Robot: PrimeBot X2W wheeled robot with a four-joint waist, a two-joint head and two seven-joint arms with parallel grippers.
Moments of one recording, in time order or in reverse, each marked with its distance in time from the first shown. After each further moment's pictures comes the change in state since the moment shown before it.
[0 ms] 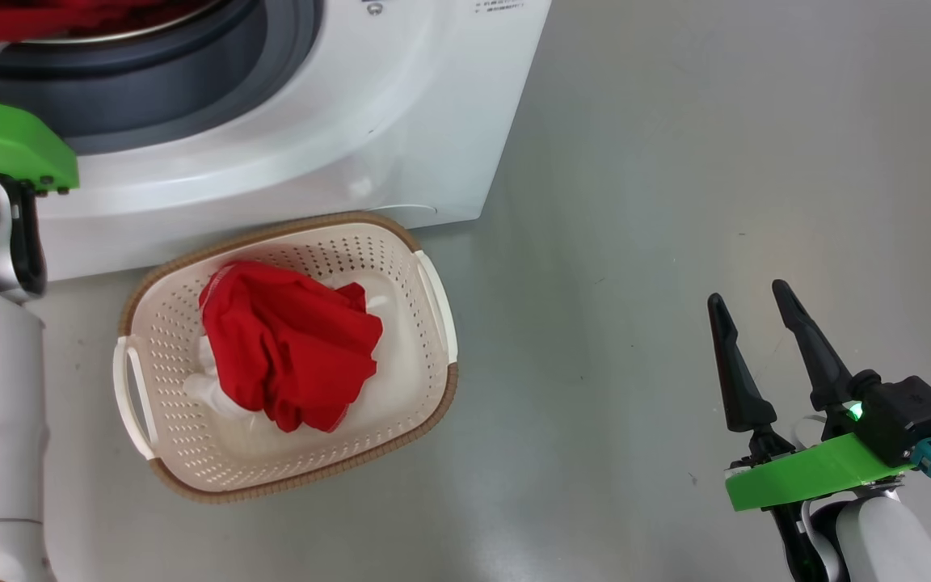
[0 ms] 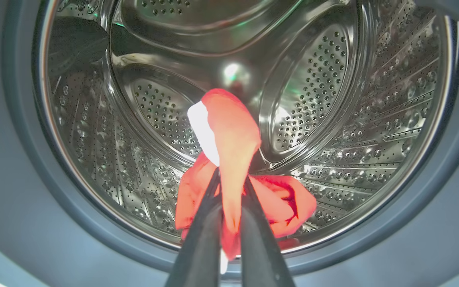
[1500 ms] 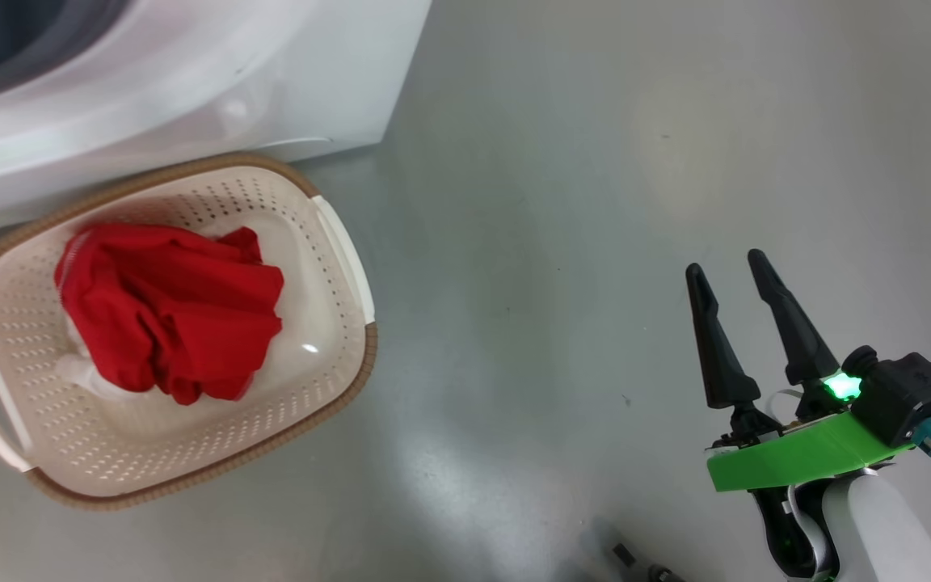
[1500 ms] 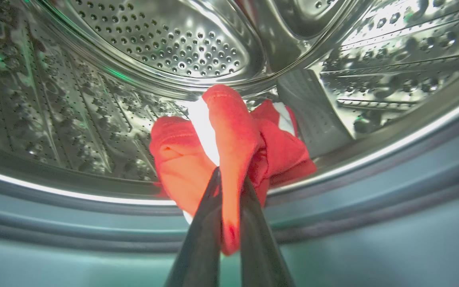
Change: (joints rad) left arm -0.295 0.136 -0.188 0.443 0.212 0.215 0.033; right arm -0.044 0.001 0.066 -0.041 0.120 0.000 0.000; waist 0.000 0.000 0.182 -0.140
